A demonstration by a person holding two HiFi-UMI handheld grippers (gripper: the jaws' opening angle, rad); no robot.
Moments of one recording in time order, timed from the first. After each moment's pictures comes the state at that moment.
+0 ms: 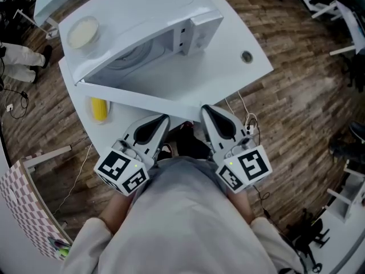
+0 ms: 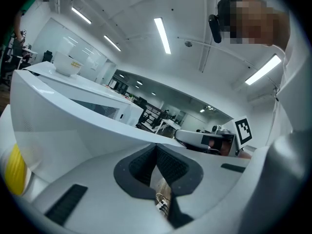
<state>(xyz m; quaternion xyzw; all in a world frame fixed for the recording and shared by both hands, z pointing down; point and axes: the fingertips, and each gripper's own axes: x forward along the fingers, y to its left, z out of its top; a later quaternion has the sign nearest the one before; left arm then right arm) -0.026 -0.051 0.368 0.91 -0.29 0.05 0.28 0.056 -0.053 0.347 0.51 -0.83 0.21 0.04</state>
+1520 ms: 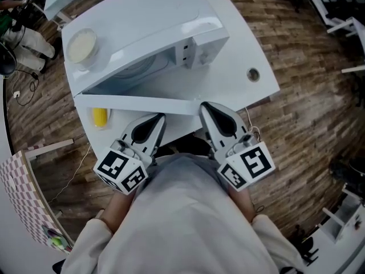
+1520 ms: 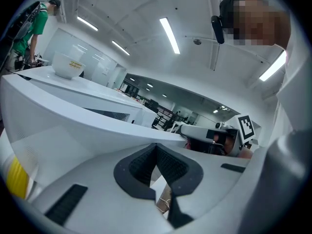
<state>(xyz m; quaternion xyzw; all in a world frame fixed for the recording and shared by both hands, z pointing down) -0.013 -0.109 0.377 0.89 -0.36 0.05 0.28 0.077 -0.121 0.344 0.44 -0.87 0.22 0.01</state>
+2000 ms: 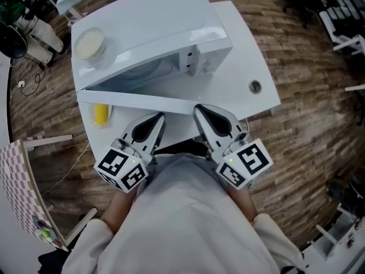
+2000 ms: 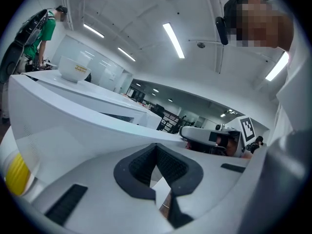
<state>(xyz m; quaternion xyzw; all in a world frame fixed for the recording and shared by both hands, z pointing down) -0.009 -0.117 0.376 0.87 -0.40 0.03 0.27 0.068 -0.129 0.343 0.37 -0.90 0.22 0.01</state>
